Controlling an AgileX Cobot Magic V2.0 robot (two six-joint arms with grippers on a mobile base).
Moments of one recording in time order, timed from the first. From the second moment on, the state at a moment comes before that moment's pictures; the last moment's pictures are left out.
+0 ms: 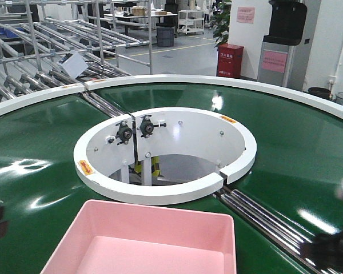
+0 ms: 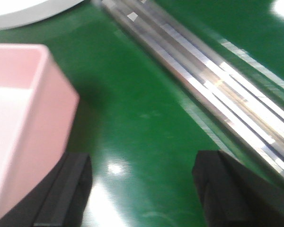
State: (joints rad) left arm -0.11 1.15 -0.87 -0.01 0.41 0.06; right arm 0.09 1.19 -0.81 0.17 0.53 0.00
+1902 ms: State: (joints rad) left arm -0.18 1.33 -1.15 -0.54 0.70 0.38; right arm 0.34 1.42 -1.29 0.05 0.73 0.26
